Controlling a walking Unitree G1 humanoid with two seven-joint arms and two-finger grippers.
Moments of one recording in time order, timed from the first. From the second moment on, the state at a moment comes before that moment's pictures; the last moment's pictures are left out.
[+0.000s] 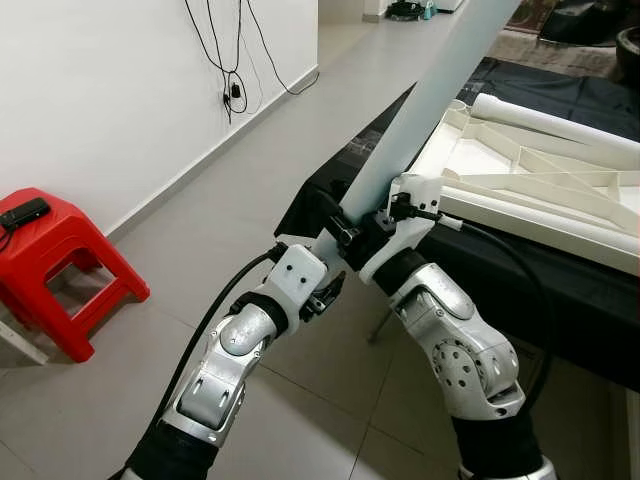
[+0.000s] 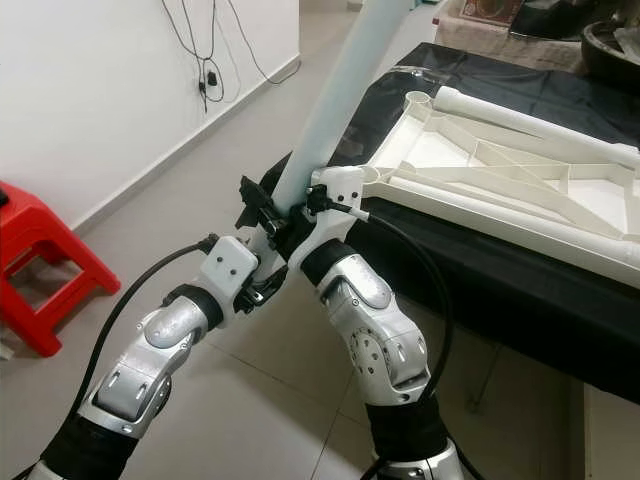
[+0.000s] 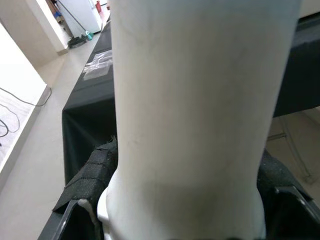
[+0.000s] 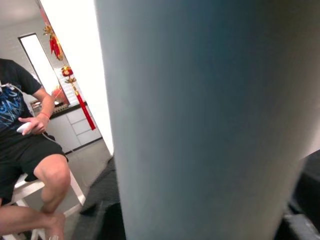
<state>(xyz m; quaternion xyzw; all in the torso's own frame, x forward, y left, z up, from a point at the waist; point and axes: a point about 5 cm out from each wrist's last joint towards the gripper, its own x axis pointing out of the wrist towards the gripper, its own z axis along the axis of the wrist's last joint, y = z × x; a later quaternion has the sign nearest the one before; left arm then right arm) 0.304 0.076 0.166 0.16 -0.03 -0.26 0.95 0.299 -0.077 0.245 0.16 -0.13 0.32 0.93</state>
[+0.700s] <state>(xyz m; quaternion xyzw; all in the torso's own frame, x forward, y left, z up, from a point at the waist) 0.276 0.109 0.157 0.03 0.04 -0.43 0.90 0.295 -0.085 0.249 0.12 -0.09 0.51 0.84</state>
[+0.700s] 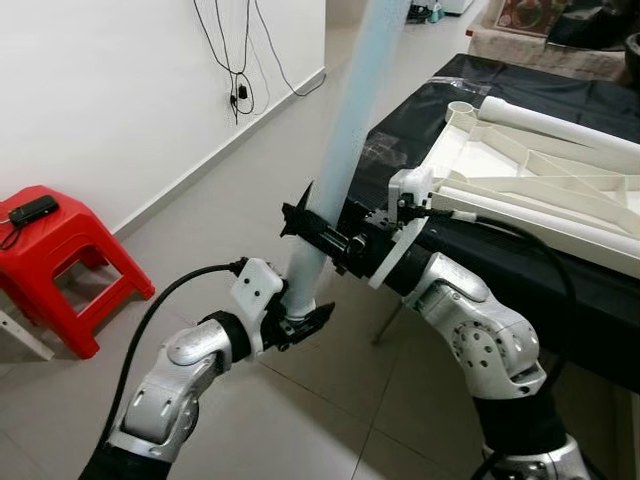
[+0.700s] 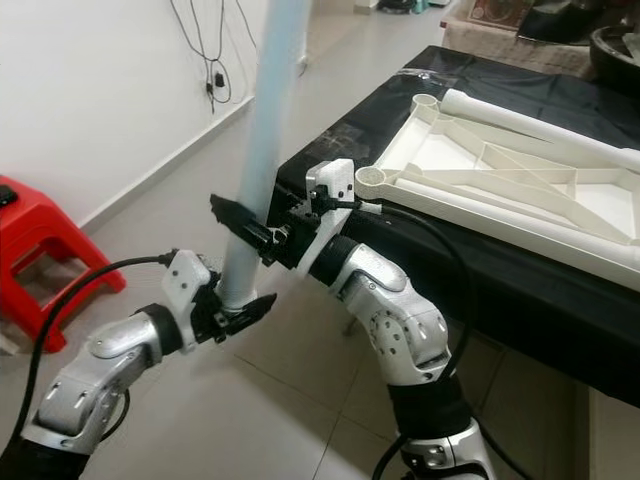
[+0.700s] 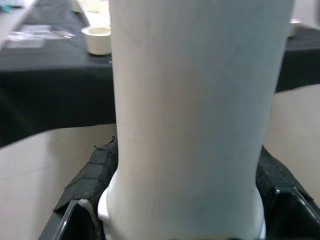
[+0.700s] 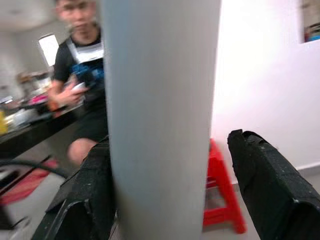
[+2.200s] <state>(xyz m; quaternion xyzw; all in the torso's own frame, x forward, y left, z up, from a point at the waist) 0.236 0.117 0.134 -0.02 0.15 -0.55 0.82 0.275 -0.076 0.236 0.11 0.01 0.66 0.75</state>
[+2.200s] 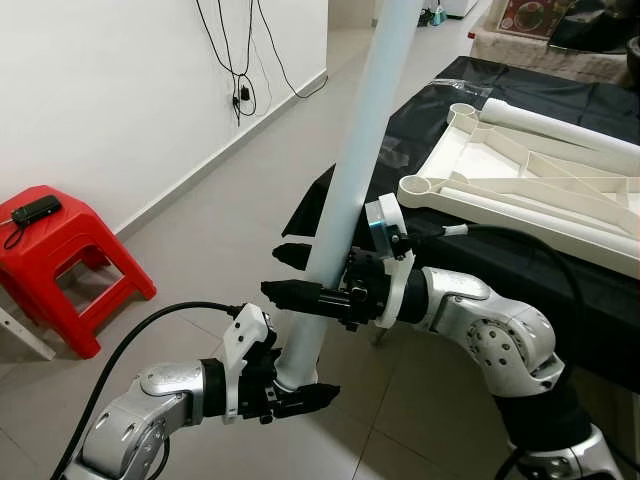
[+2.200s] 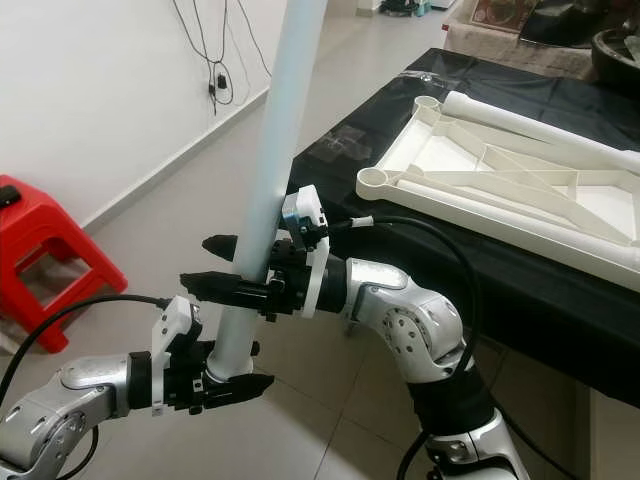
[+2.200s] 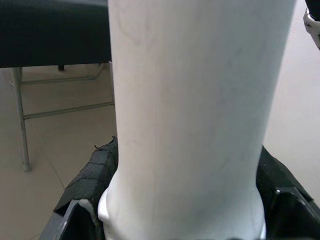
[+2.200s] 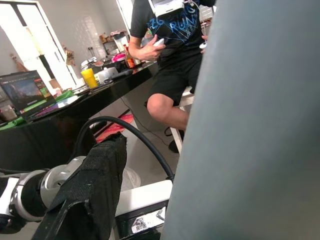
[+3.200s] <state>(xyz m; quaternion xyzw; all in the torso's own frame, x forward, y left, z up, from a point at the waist) 0.236 0.116 0.129 -0.01 0.17 -0.54 0.82 0.271 -0.072 0.232 0.12 0.02 0.66 0.74</state>
